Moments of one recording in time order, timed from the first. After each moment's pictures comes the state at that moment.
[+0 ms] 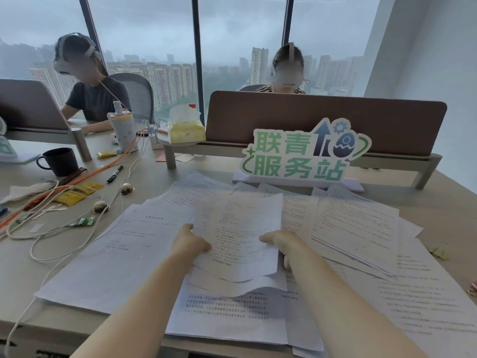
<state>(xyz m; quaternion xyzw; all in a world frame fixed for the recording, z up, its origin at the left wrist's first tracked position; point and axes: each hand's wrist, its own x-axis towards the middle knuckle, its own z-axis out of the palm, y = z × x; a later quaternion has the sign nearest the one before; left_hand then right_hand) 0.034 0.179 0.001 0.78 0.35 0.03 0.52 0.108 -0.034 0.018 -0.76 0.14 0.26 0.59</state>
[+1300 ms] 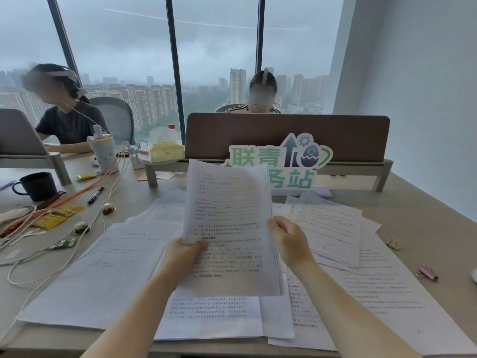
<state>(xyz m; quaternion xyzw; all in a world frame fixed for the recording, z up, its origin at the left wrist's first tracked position) 0.000 0.132 0.028 0.71 0.24 0.10 0.66 0.062 -0.100 0.055 -0.81 -0.13 -0.03 0.57</state>
